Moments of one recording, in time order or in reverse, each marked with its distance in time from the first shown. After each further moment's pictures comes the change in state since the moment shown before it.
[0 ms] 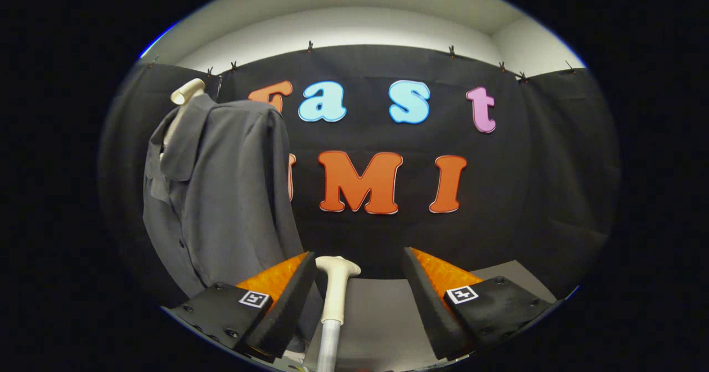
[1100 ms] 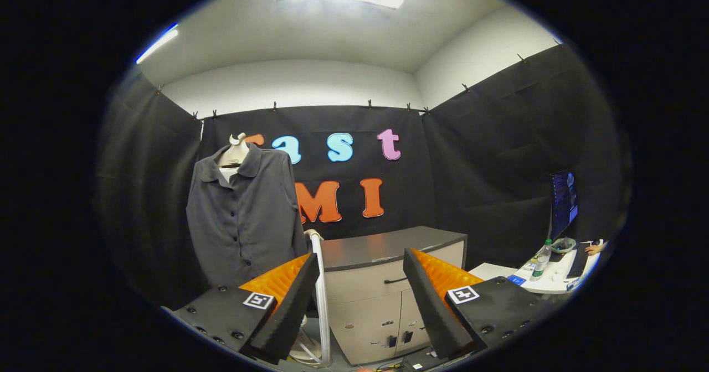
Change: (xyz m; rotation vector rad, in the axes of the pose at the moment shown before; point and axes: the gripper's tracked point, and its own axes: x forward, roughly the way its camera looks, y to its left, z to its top) arm -0.482 0.027 -0.135 0.097 -0.345 -0.302
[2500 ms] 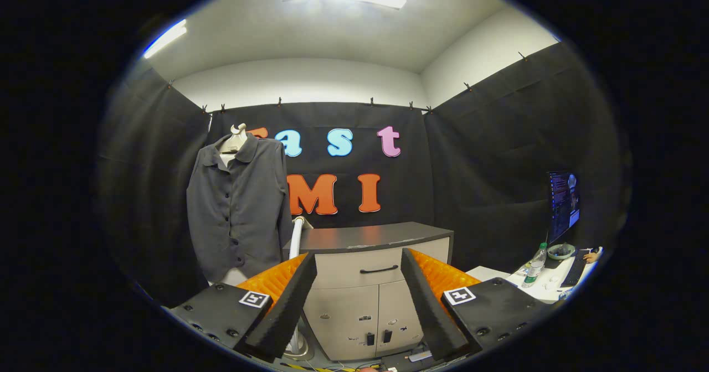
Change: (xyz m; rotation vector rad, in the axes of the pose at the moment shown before) arm -0.032 -0.091 -0.054 -0.041 0.002 0.038
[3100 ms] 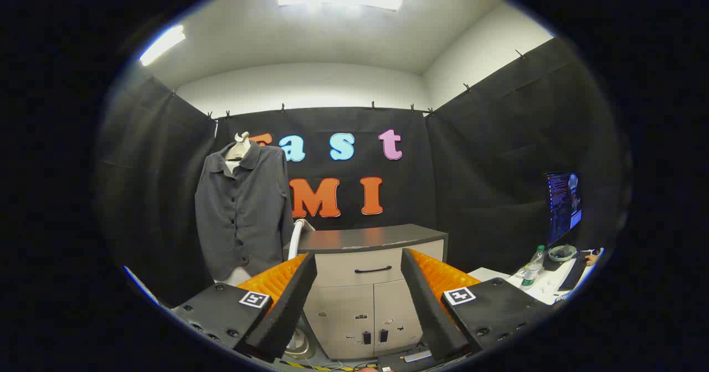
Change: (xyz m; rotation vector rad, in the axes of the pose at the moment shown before) arm -0.030 -0.041 0.013 0.017 -0.007 0.038
